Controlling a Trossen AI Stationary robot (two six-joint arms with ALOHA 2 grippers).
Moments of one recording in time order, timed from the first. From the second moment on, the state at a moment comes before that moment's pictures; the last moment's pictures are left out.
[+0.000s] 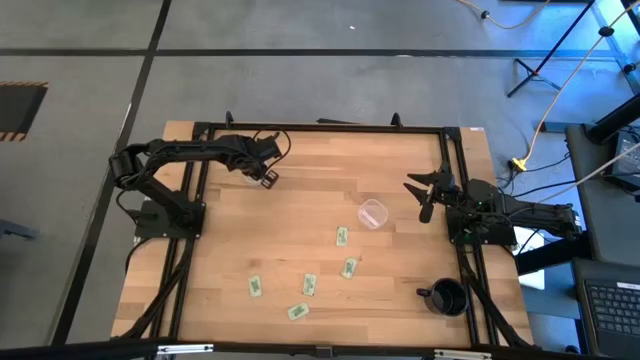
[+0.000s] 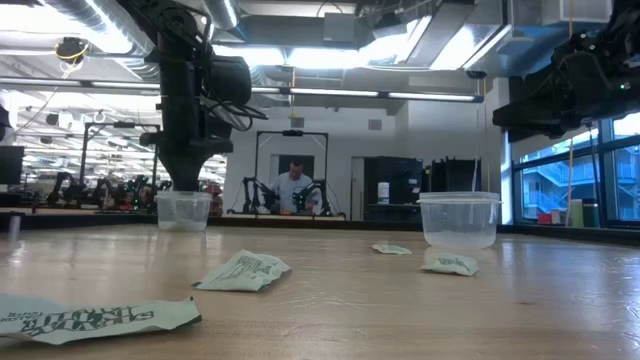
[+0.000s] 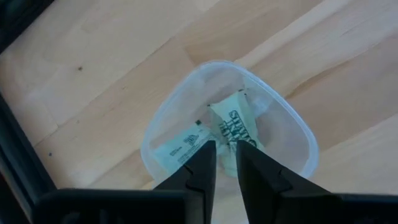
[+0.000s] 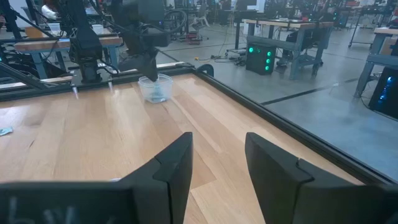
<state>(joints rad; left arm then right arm) 0.49 1.49 0.91 -0.80 -0.29 -0.48 -0.10 0.03 0.07 -0.12 0.36 0.04</state>
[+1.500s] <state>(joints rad) -0.28 1.54 1.10 -0.39 -0.14 -0.42 -0.10 0.03 0.07 -0.12 0.36 0.00</state>
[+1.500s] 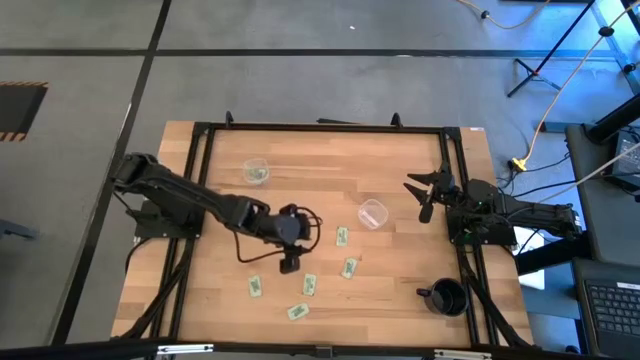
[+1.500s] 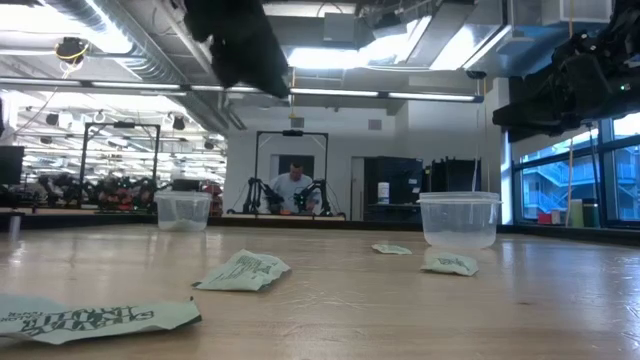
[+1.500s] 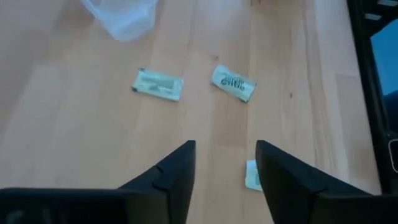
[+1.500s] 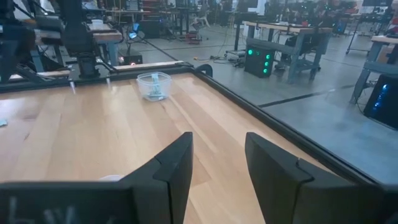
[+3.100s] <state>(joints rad) -0.43 1.83 1.10 -0.22 -0.12 -0.41 -0.10 0.03 0.07 -0.12 0.36 0.15</state>
